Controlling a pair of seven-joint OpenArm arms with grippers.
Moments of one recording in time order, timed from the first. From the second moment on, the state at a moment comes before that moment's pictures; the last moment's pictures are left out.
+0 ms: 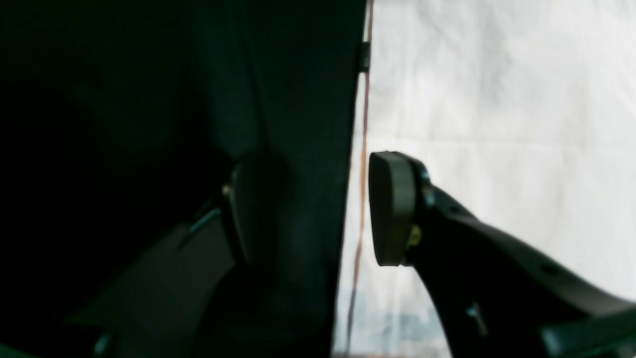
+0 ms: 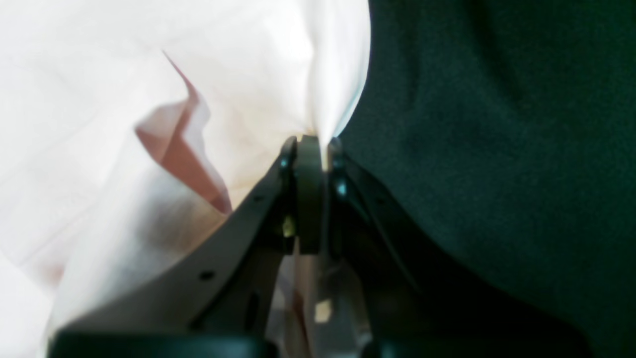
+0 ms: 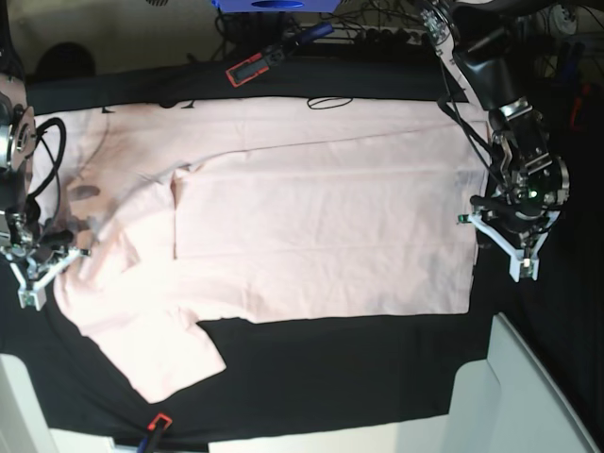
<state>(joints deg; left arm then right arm) -7.9 -5.6 -35.0 69.7 16.4 -25.2 30.0 33.1 21.7 7.3 8.4 -1.5 18.6 -5.4</state>
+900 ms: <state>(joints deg) -20.8 -10.4 -34.6 41.9 15.3 -18.9 25.2 32.6 21.9 7.2 8.6 -1.3 18.7 -5.1</state>
